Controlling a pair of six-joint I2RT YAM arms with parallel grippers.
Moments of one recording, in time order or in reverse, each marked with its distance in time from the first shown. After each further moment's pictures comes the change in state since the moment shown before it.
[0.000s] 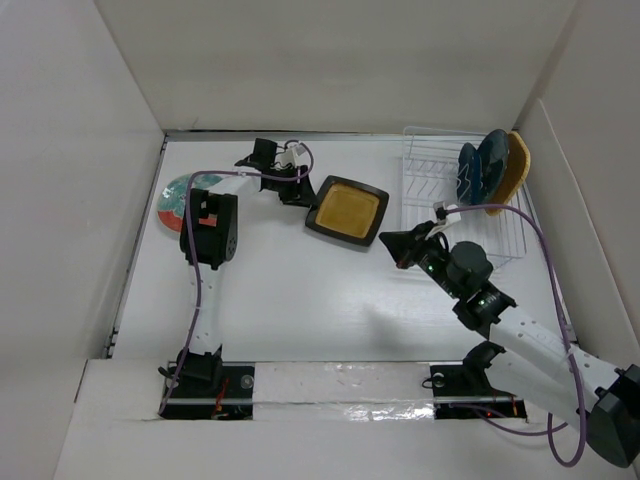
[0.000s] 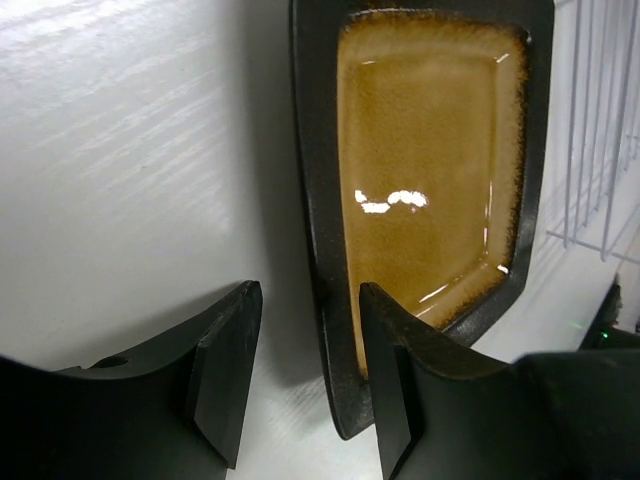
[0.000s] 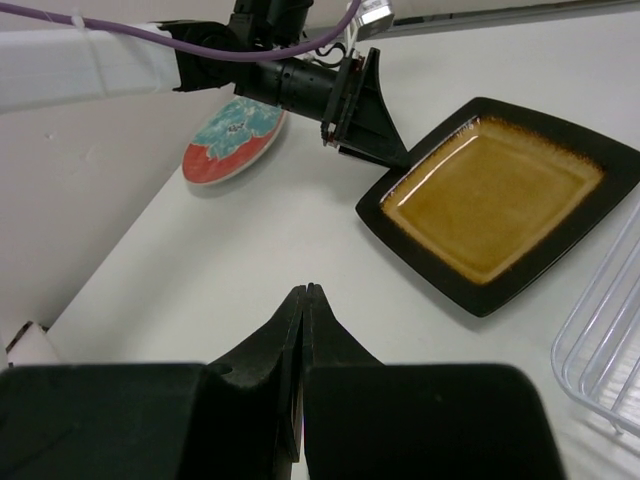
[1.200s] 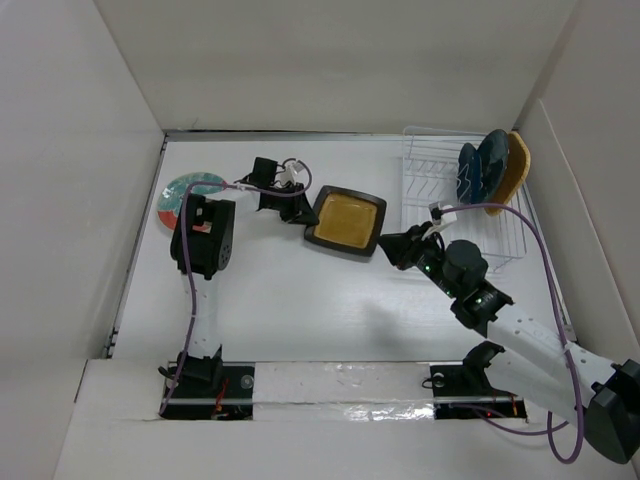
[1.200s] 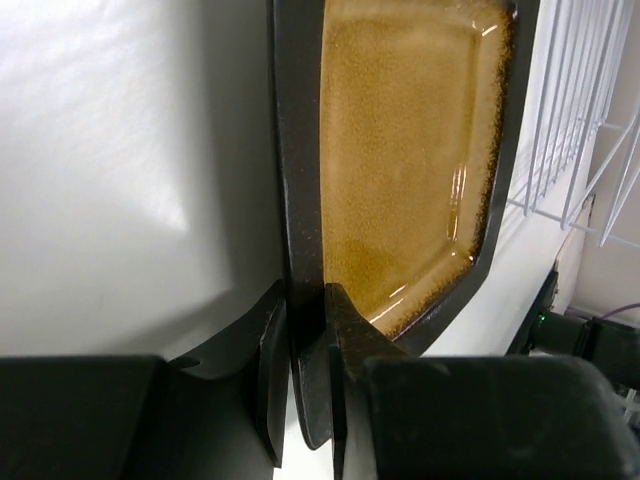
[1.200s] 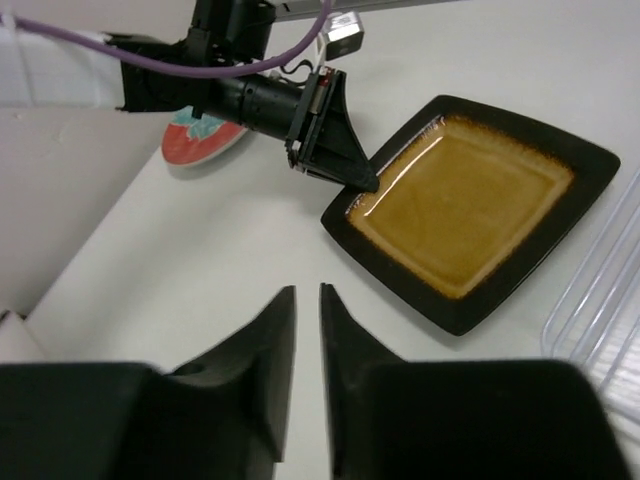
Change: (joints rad) left arm -0.026 -0.127 -0.293 0.167 0.039 -0.154; right arm 0.000 0.032 0.000 -0.025 0.006 -0.006
